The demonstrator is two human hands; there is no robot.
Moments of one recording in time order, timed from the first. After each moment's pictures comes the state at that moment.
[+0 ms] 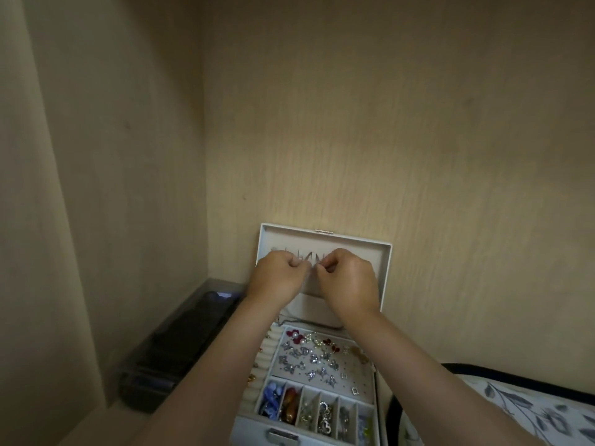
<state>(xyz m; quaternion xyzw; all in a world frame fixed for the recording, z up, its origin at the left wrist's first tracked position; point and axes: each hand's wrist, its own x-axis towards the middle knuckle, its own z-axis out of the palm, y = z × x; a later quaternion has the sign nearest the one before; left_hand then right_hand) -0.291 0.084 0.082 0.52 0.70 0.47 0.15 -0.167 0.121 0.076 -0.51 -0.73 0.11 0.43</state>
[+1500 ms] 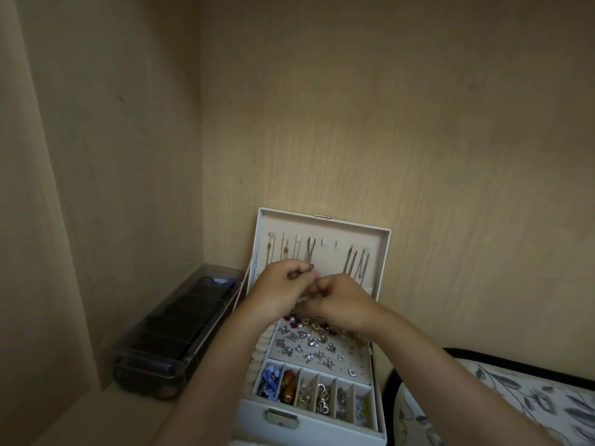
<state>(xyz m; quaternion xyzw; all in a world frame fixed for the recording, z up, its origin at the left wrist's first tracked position) -0.285 0.060 0.055 0.57 0.58 0.51 0.28 -0.145 0.097 0.061 -0.42 -0.80 0.38 0.22</state>
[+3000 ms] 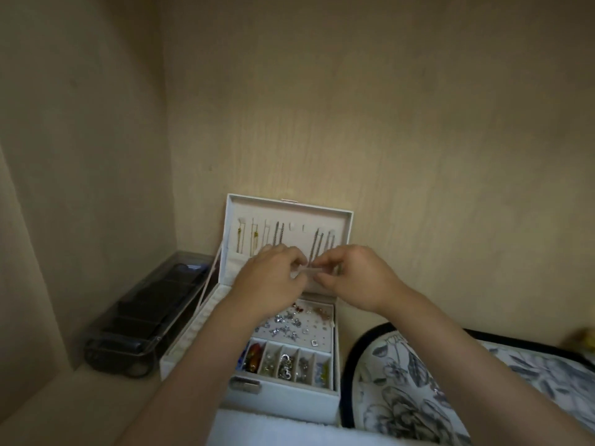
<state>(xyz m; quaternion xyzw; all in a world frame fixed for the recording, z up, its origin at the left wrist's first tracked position) -0.249 0.048 0.056 0.71 0.63 0.33 0.01 -0.070 0.095 0.082 -0.42 -0.87 0.11 0.24</state>
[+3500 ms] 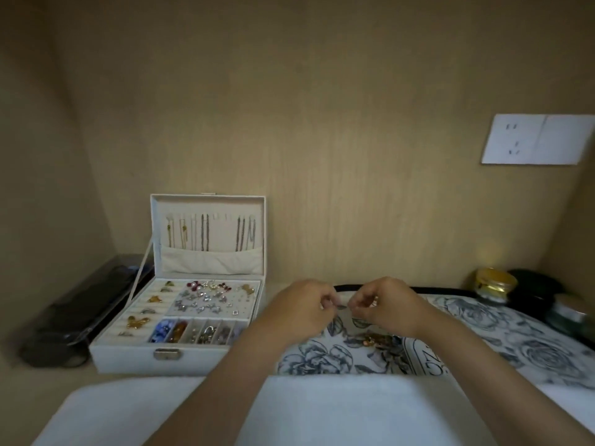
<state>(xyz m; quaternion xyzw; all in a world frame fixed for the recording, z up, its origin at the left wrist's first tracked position) -0.074 0.023 0.021 0.79 0.53 0.26 0.14 0.131 0.050 0.030 -0.52 -0.80 0.22 0.20</state>
